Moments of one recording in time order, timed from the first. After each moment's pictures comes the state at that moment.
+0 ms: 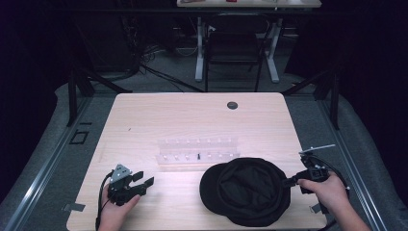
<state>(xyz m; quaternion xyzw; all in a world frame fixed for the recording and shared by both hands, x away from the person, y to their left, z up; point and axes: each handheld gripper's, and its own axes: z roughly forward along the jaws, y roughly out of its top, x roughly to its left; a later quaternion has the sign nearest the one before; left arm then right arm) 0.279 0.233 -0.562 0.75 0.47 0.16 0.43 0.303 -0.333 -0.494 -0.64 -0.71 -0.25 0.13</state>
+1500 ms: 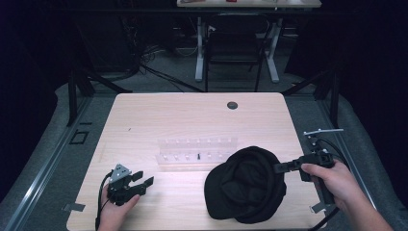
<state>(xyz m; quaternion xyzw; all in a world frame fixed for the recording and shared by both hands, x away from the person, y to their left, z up) 0.279 0.234 -0.562 0.75 0.47 0.16 0.44 0.301 -0.311 -0.415 -0.58 -0.68 -0.38 0.23</state>
